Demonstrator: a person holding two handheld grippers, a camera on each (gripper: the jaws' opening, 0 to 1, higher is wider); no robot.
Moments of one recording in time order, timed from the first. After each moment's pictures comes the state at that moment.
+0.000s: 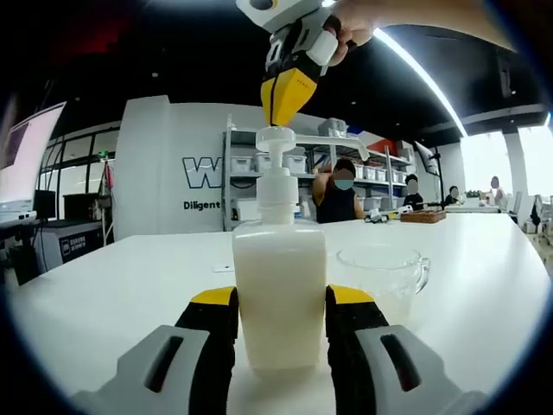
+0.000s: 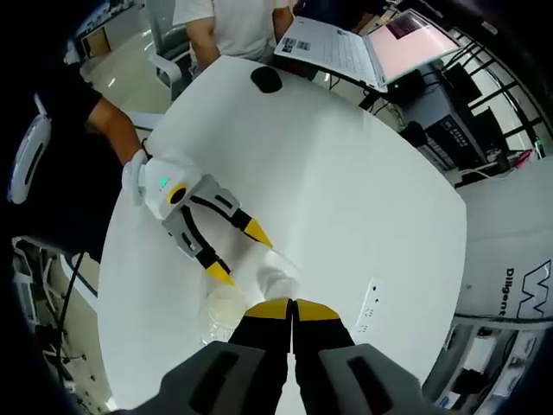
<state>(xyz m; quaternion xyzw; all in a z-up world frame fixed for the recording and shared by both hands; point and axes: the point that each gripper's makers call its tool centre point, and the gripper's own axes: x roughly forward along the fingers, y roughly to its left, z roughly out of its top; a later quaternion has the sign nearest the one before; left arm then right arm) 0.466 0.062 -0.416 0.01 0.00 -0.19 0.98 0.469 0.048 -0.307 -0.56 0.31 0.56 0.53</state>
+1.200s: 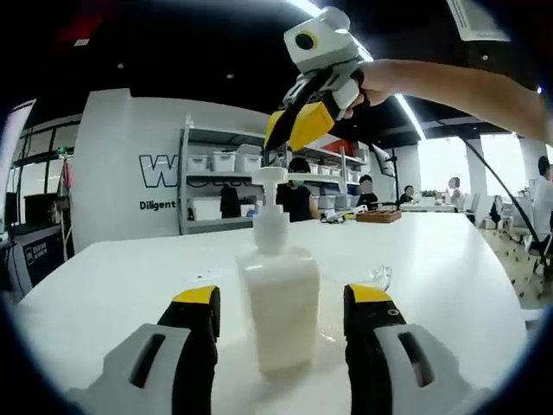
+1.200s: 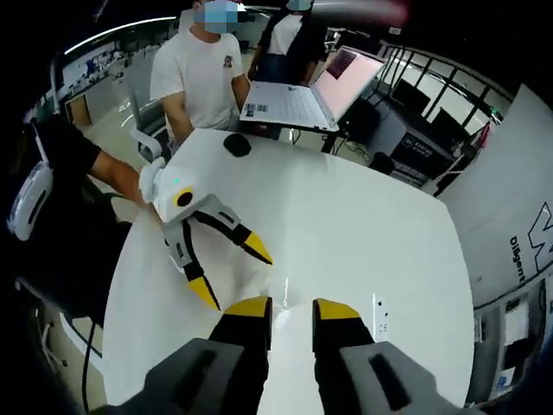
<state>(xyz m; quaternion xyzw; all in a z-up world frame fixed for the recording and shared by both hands) 0.441 0.074 -0.384 0.01 0.00 -0.32 0.95 0.468 0.039 -0.288 -0.39 0.24 0.60 0.66</state>
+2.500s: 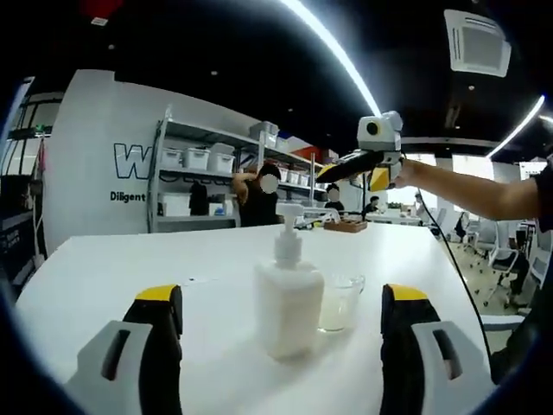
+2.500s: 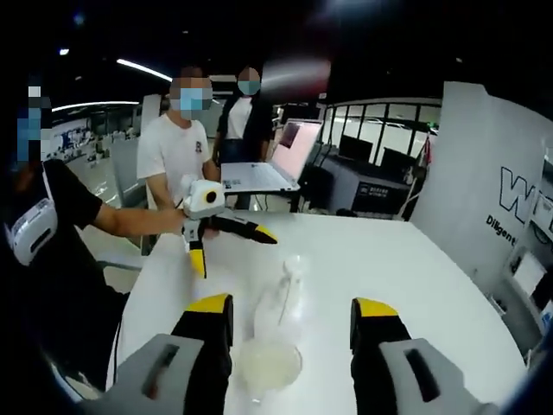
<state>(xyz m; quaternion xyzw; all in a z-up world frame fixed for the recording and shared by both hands) 0.436 0.125 -0.357 -0.02 0.02 -0.40 0.92 0.445 -0.027 -0.277 -0.20 0.13 0.59 0.77</state>
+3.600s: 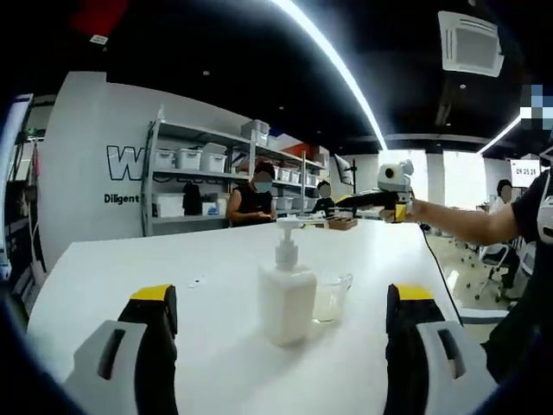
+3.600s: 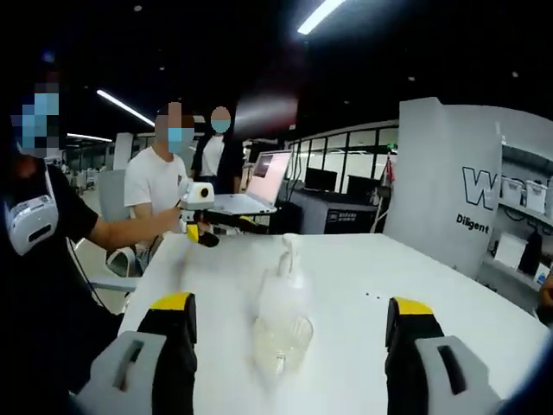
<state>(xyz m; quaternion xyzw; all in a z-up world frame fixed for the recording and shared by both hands) 0.411 0.164 -0.333 -0.01 0.02 -0.43 0.90 0.406 -0.096 -0.299 -0.11 0.06 0.54 0.83</state>
